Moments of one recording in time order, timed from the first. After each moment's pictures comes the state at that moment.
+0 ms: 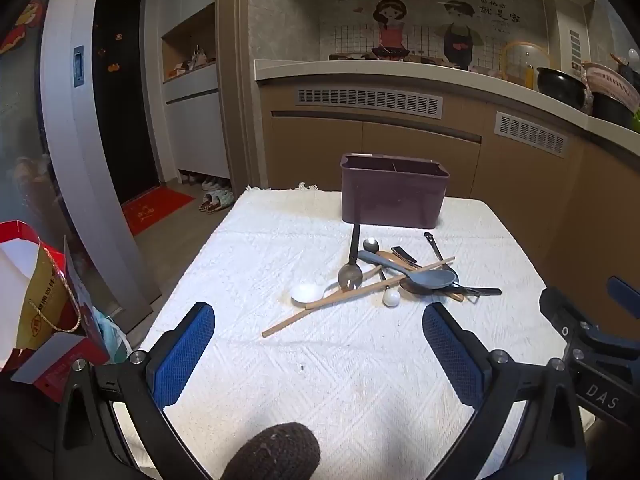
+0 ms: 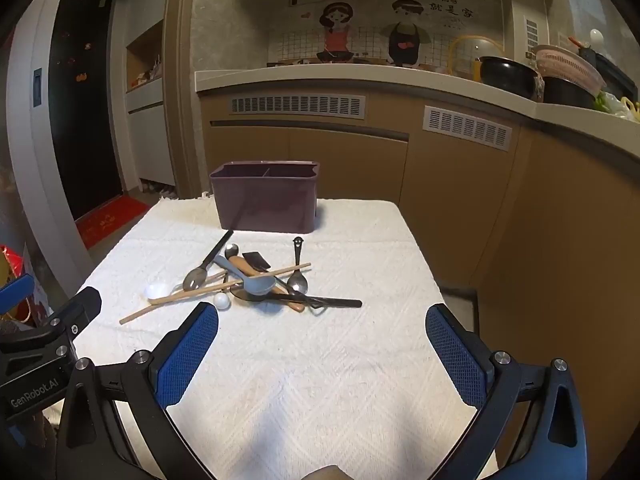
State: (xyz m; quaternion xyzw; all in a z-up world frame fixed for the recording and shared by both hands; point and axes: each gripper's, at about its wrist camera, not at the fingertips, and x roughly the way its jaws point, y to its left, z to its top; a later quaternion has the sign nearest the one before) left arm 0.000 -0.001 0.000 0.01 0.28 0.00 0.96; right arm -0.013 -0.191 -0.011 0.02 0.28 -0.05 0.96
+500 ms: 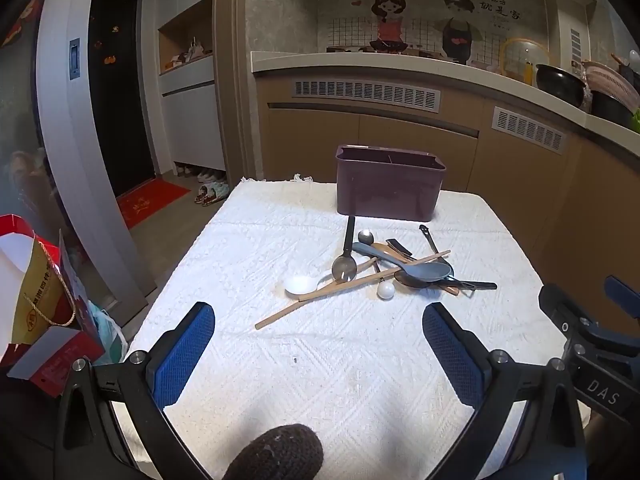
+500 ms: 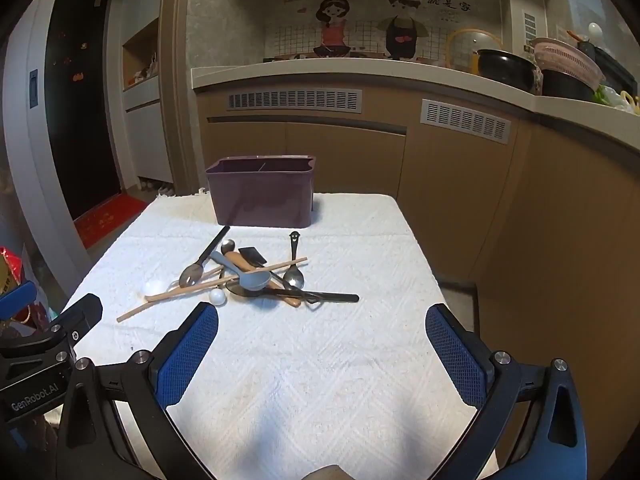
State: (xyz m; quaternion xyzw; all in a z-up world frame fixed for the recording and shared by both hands) left arm -0.001 -0.005 -0.008 0.00 0.30 -0.01 0.95; right arm -0.009 -0.194 -0.010 0.02 0.29 -0.05 0.96
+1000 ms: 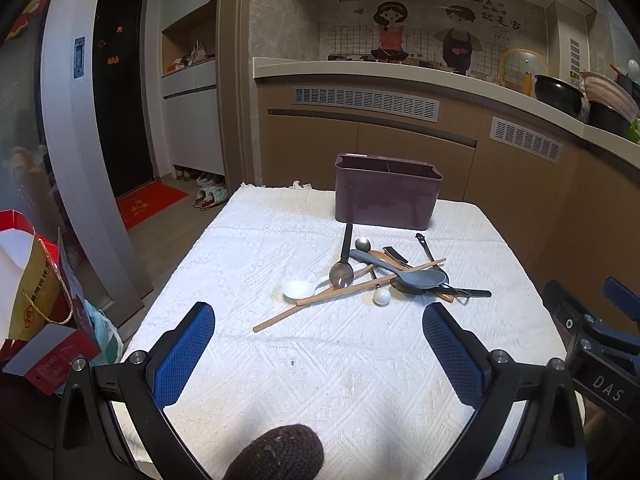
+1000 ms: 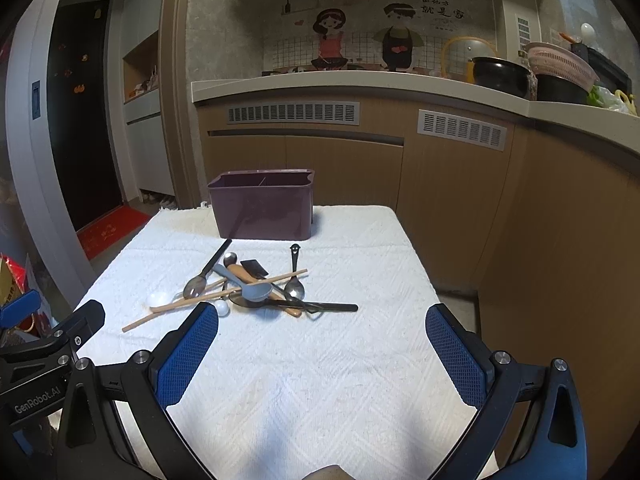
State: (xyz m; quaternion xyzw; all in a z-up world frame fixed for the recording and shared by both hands) left arm -0.004 -0.002 -0.001 -0.01 0.29 -0.01 0.96; right arm -0.022 -0.197 -0.002 0.02 0.26 -0.05 0.96
